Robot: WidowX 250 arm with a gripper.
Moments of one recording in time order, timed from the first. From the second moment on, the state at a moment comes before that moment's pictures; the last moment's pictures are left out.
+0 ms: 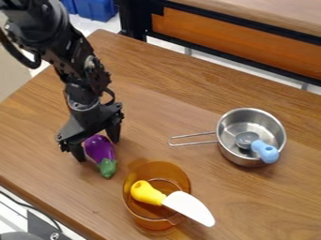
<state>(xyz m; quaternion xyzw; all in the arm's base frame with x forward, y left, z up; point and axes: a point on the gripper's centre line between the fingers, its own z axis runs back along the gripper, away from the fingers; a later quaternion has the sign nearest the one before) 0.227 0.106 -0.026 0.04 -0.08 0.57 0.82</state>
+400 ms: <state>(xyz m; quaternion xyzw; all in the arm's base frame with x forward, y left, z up) 0.232 0.107 -0.028 0.05 -0.09 0.59 0.80</state>
